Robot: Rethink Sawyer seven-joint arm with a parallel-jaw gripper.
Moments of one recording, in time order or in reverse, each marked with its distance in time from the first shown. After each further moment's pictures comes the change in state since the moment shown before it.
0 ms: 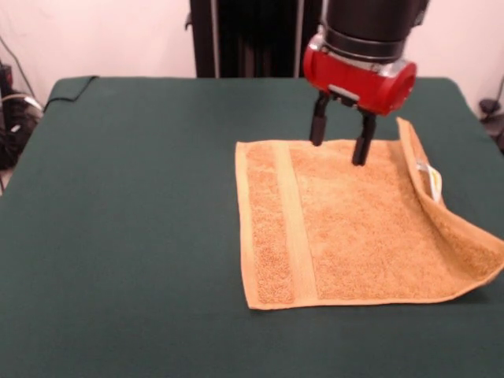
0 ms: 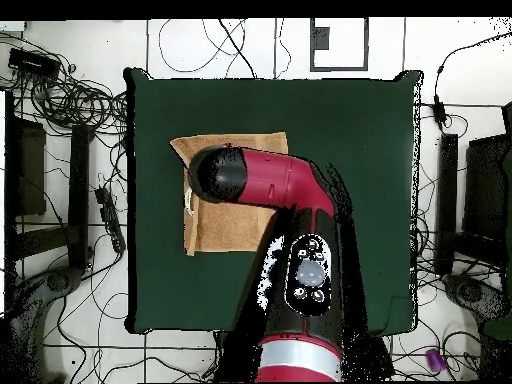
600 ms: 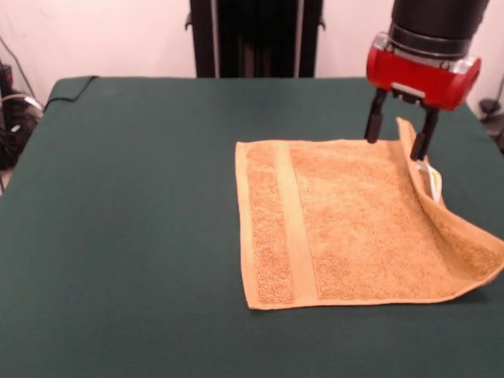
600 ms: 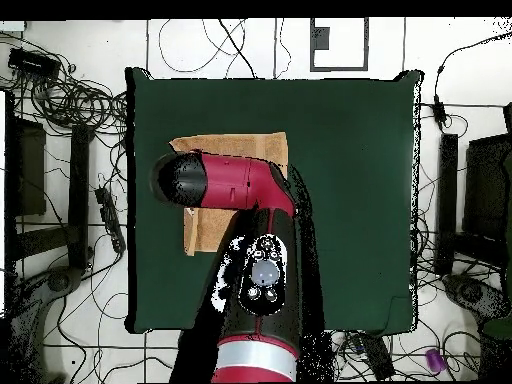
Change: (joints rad) arm 0.087 0.016 -0.010 0.000 0.033 0.000 0.000
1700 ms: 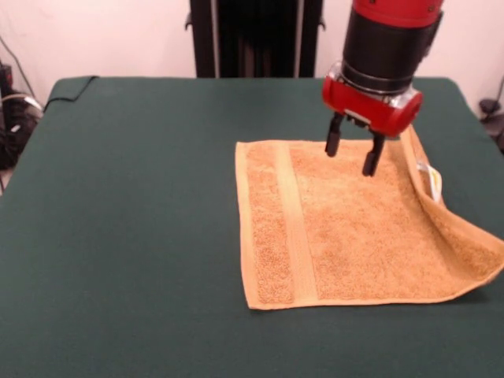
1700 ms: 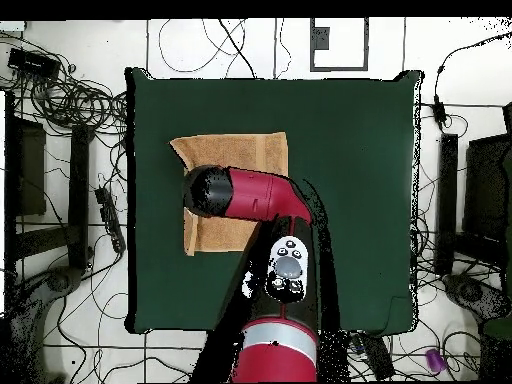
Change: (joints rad) arm -0.052 0.053 -0.001 0.072 0.008 -0.057 0.000
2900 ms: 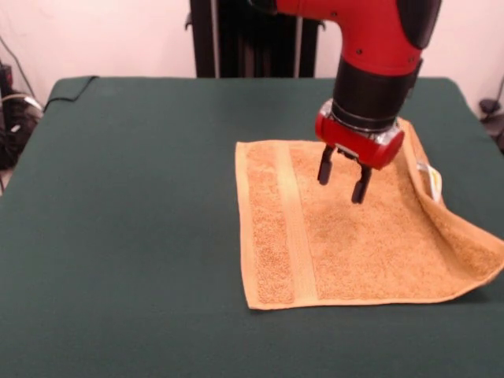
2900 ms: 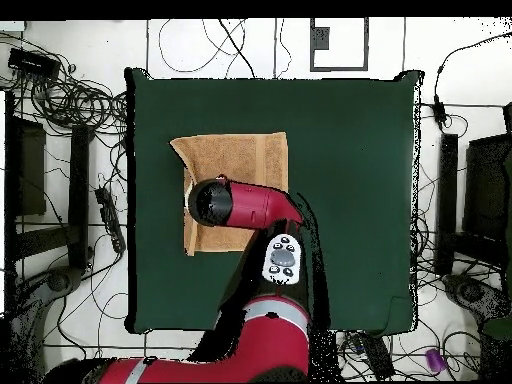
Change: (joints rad) arm 0.004 0.101 0.008 0.029 0.009 -0.150 0.000
